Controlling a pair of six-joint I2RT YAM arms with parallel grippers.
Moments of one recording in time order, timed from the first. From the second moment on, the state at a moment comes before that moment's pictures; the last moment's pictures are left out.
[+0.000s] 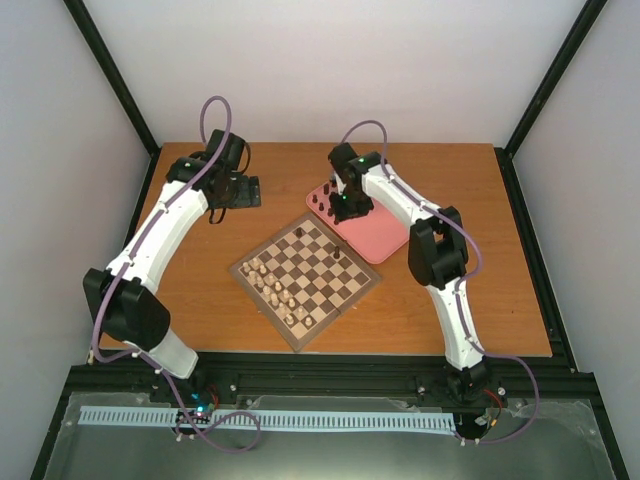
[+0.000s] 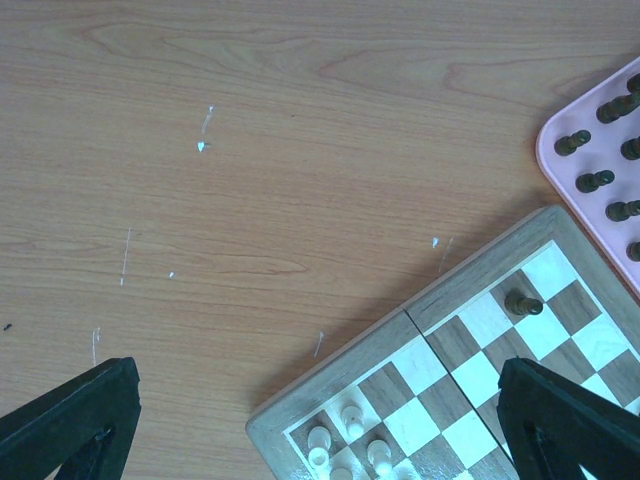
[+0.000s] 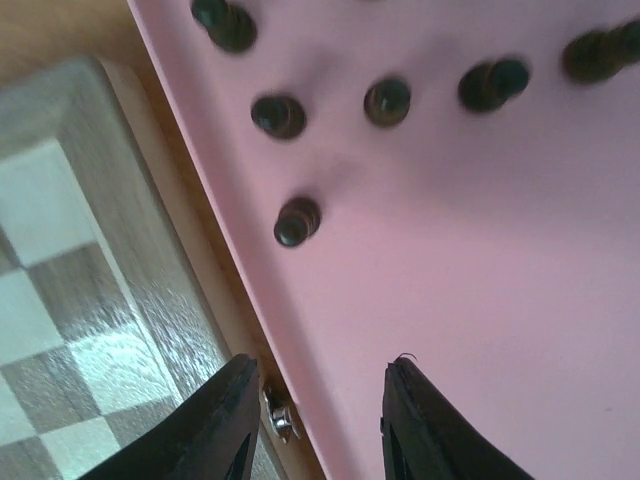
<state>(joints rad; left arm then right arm) -0.31 1.59 1.61 -1.07 -0.24 -0.41 0.52 2.31 2.14 -1.12 -0.05 0.17</state>
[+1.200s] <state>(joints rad) -0.31 1.60 1.61 -1.07 -0.24 -0.40 0.53 2.45 2.23 -1.10 -0.09 0.17</state>
